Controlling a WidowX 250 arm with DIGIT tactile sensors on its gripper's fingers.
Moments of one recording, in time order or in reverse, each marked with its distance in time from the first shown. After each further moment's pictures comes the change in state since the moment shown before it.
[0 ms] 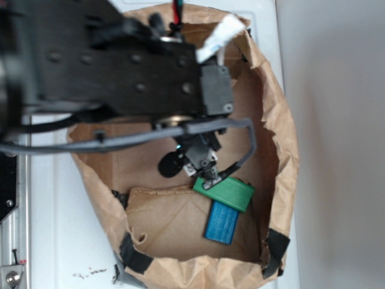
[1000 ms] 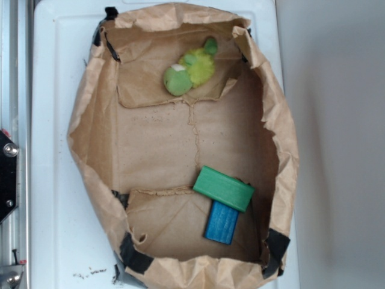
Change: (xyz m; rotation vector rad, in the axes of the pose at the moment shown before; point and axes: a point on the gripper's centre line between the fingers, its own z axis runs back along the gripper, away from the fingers) arm -0.101 0.011 0.133 -0.123 0.034 -0.242
